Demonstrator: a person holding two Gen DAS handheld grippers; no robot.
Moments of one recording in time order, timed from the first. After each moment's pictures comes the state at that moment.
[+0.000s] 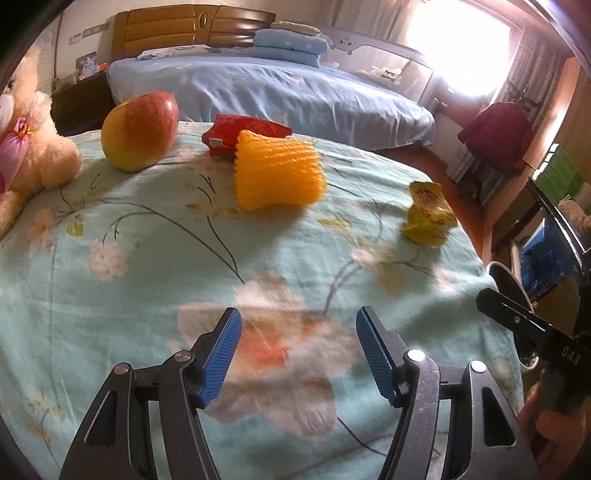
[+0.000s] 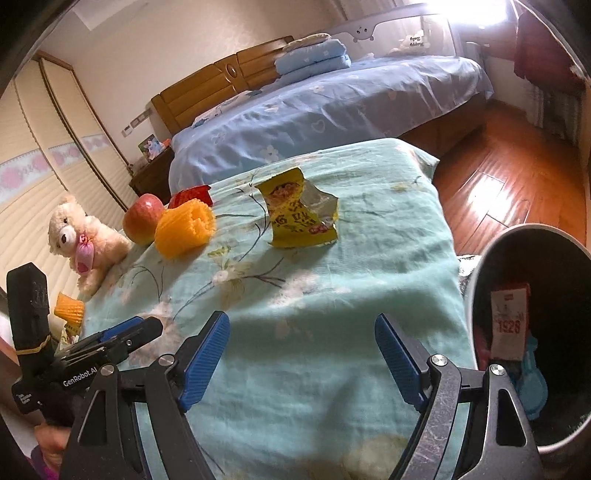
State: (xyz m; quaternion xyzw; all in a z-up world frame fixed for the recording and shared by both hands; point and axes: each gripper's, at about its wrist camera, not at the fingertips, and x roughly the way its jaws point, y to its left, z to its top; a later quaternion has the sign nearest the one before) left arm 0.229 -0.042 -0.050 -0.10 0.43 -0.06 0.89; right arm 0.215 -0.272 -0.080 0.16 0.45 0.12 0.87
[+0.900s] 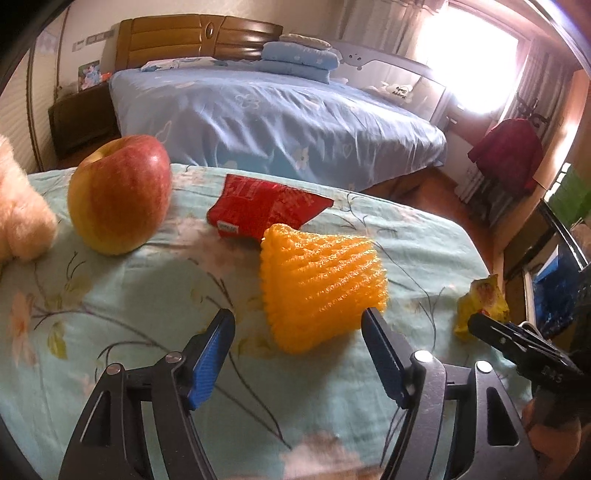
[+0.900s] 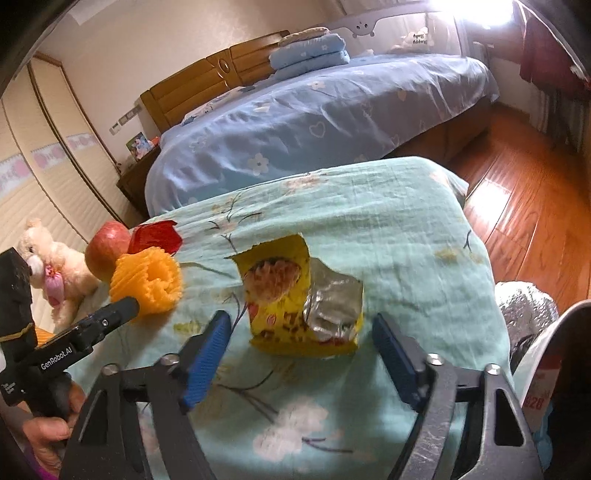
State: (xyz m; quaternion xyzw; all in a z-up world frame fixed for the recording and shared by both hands) left arm 0.341 -0.018 -0.065 -0.11 0.40 -0.05 0.91; right arm 0.304 -0.255 -0.100 0.14 0.46 0.11 0.87
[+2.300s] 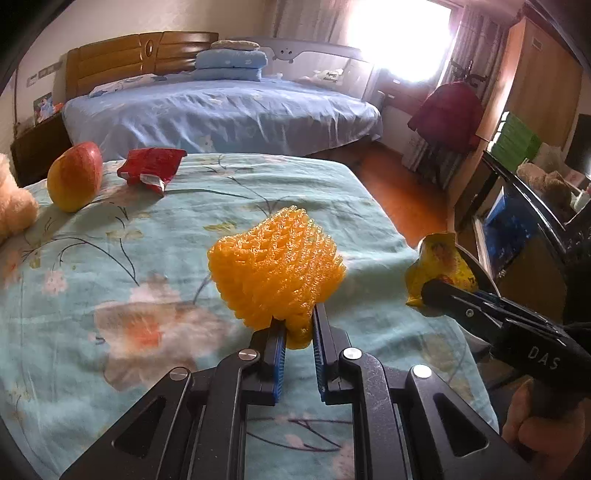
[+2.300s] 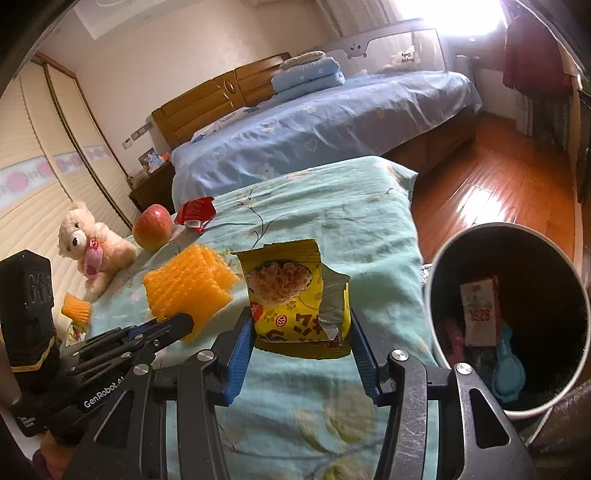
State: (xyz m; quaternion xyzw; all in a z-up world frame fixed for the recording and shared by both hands) left arm 0.214 -0.111 -0.041 -0.05 0.40 -0.15 0.91; right arm 0.175 -0.290 -0.055 0.16 0.42 0.10 0.89
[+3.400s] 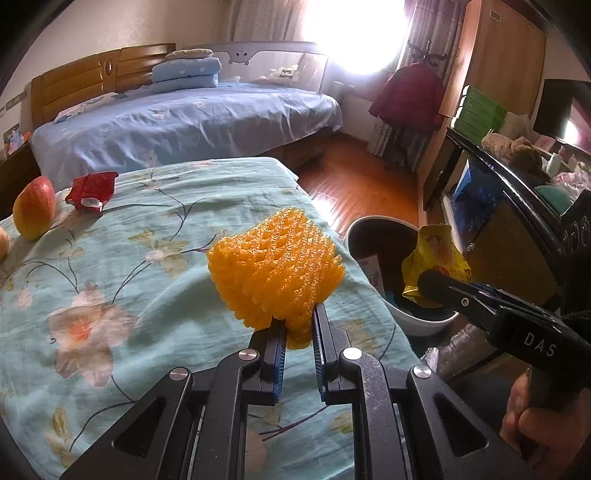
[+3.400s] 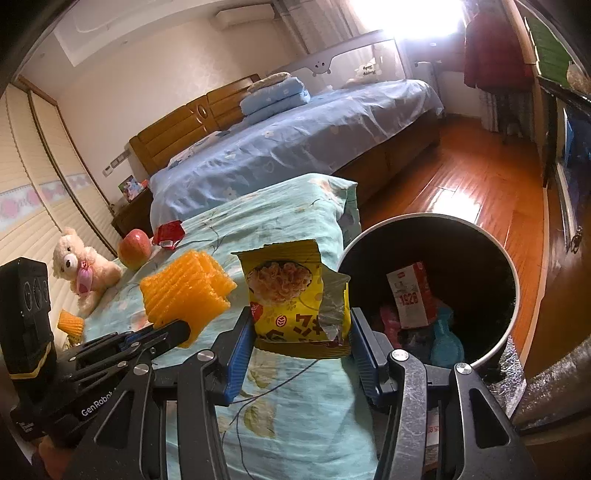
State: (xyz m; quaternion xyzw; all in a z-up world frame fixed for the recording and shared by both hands) left arm 0.191 -0.172 -0.030 -0.01 0.39 -0.20 0.90; right arm 0.125 -0.355 -0.045 0.18 0.40 0.05 0.90
